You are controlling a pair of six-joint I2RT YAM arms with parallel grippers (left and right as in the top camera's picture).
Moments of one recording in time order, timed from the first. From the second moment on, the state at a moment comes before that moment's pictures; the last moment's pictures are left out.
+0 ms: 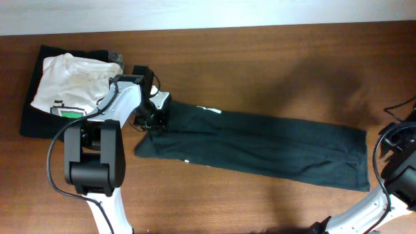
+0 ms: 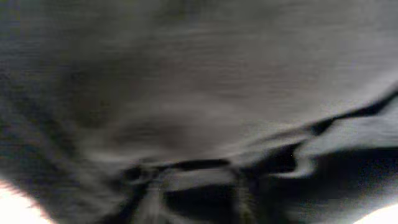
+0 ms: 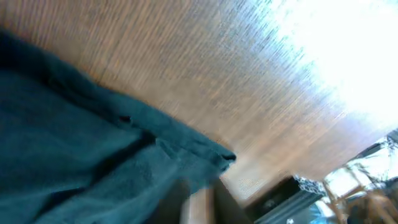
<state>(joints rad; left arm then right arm) -0.12 2.11 1.49 -1.01 0.26 0.11 -0.74 2.07 1.64 -1.41 0.13 0.28</state>
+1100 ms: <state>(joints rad) -0.11 2.12 1.68 -1.12 0.26 0.11 -0.78 2.13 1.56 -0.93 -0.49 -0.14</state>
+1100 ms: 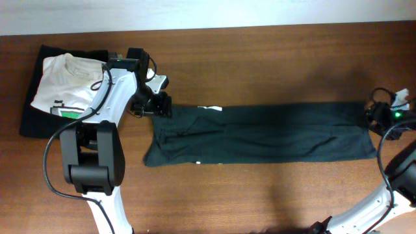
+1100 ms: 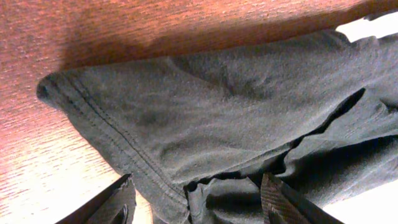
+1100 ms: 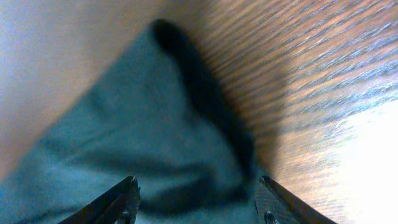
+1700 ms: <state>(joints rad) -0.25 2.25 1.70 -0.99 0.23 0.15 -0.78 2.12 1.63 -1.04 -0.62 -0.15</state>
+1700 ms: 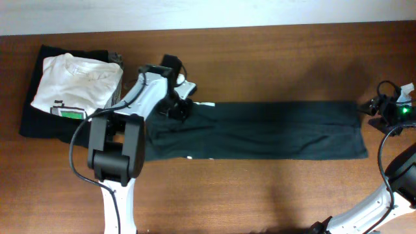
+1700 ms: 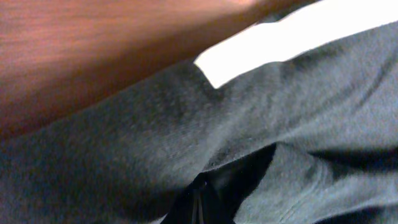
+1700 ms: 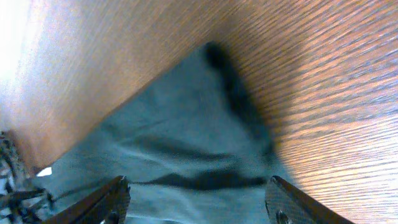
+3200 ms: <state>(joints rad) -0.11 2.34 2.73 -1.69 0.05 0.11 -0.49 2.18 1.99 -1.40 -0.42 -0.14</state>
